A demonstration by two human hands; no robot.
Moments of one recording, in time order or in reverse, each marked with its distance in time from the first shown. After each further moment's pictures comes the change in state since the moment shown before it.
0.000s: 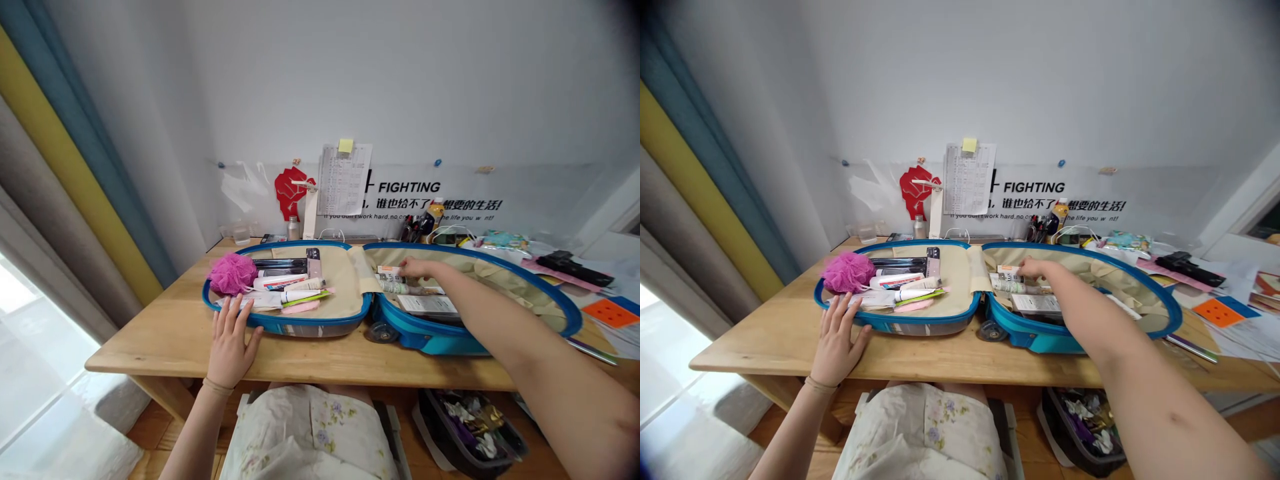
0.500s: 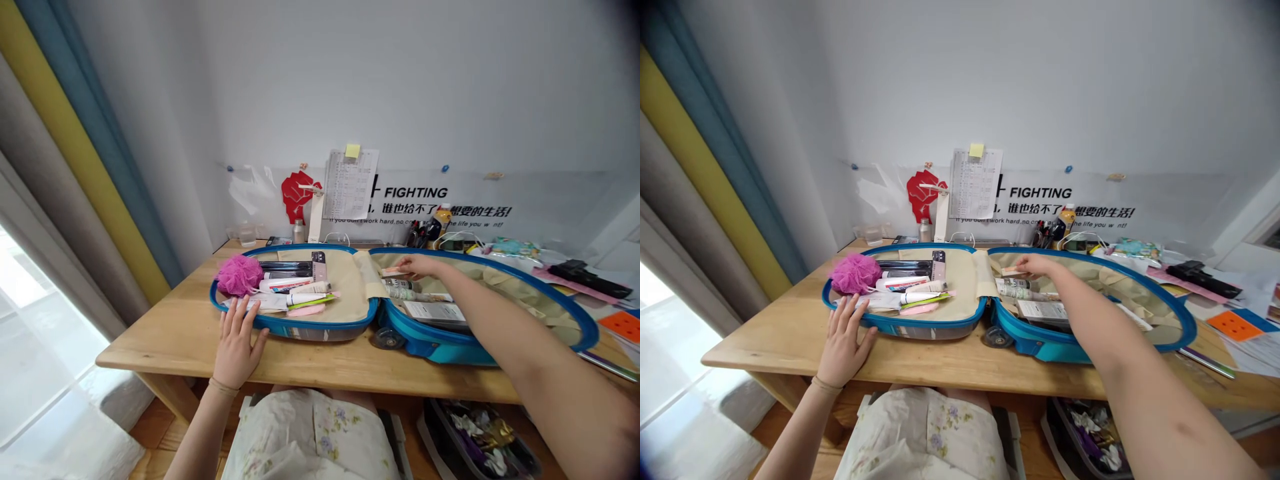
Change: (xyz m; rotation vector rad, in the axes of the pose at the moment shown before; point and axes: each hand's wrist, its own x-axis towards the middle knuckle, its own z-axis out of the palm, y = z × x) left_hand 0.000 0.001 -0.001 0.022 -0.011 -0.013; right_hand -0.018 -0.029 -0.023 0.231 -0.053 -0.044
